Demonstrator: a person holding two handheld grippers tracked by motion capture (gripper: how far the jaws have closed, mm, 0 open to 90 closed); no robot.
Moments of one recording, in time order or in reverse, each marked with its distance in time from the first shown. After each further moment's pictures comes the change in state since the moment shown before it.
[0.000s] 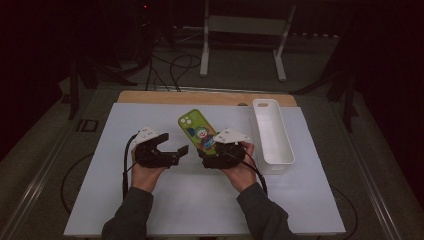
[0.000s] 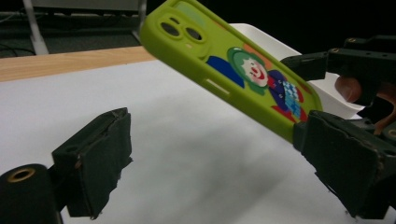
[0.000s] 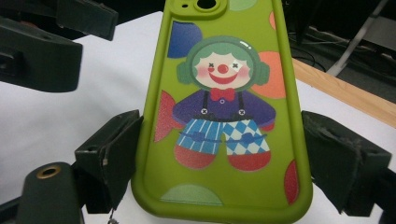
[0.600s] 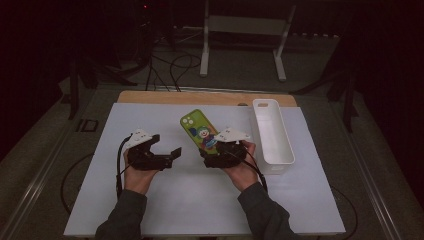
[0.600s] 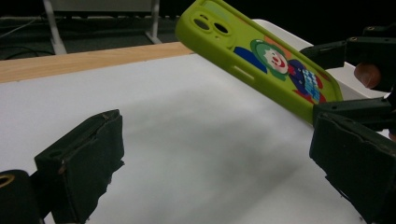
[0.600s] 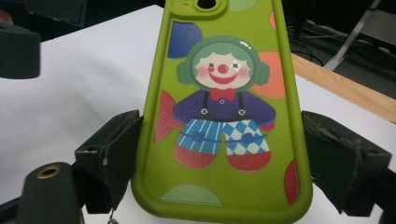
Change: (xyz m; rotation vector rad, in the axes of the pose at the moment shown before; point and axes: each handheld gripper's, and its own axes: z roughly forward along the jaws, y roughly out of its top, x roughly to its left) left arm 0.009 -0.006 -0.012 0.002 0.047 0.020; right arm -0.004 0.000 0.000 0.023 -0.009 0.001
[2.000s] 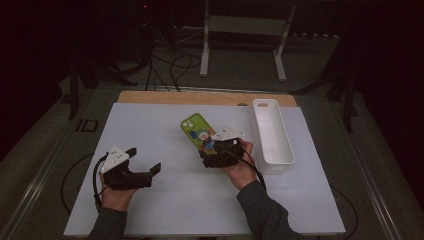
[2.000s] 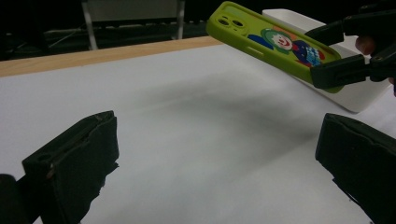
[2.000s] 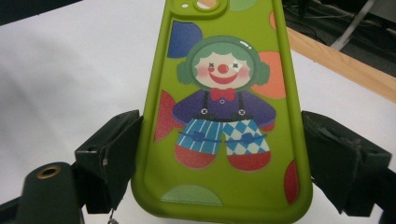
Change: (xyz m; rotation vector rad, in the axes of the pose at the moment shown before) left arm 0.008 -0.037 -0.056 -0.023 0.105 0.041; right arm -0.002 -0.003 0.013 0.082 -0.001 -0.006
